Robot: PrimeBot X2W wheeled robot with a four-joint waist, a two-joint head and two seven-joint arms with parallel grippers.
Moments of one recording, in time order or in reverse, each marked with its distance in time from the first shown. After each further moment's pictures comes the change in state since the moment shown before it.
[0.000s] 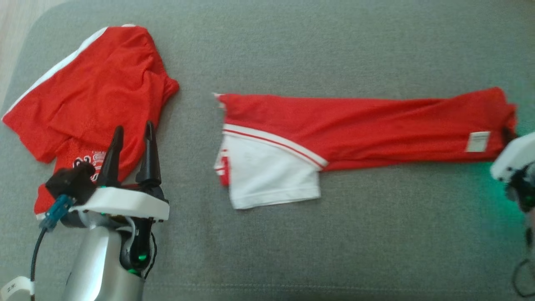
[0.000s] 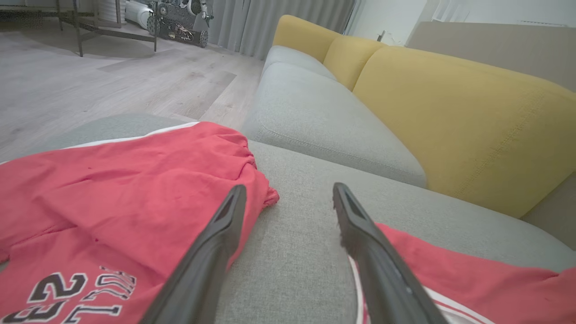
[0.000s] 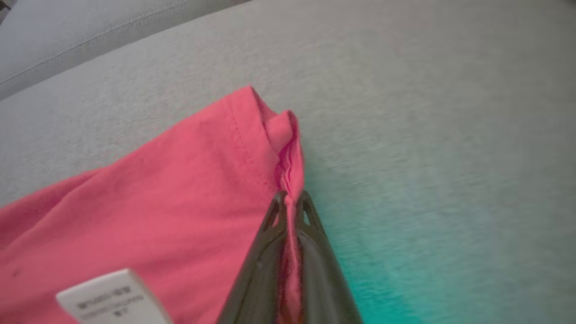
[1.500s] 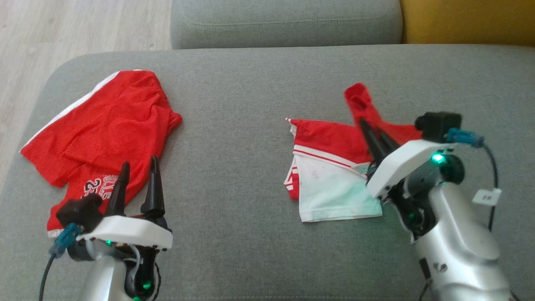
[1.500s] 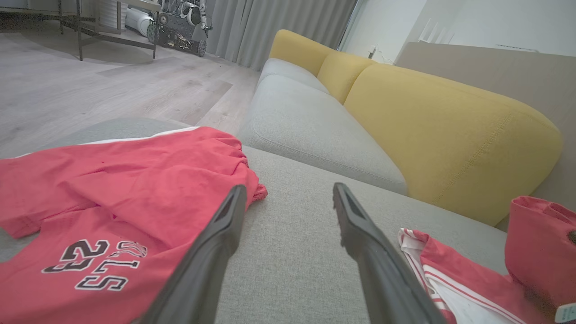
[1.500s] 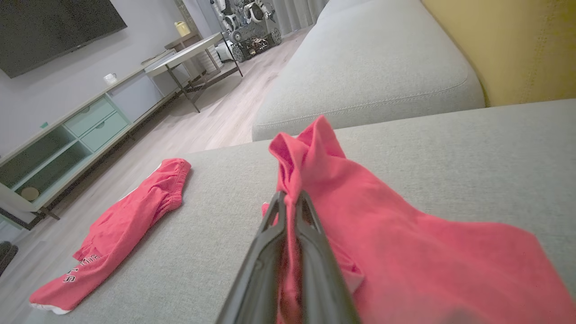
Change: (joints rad) left arm 0.103 -0.008 -0.002 0.024 -0.027 0.010 0.000; right arm 0.209 0.253 0.340 -0.542 0.118 0.000 0.031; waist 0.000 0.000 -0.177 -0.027
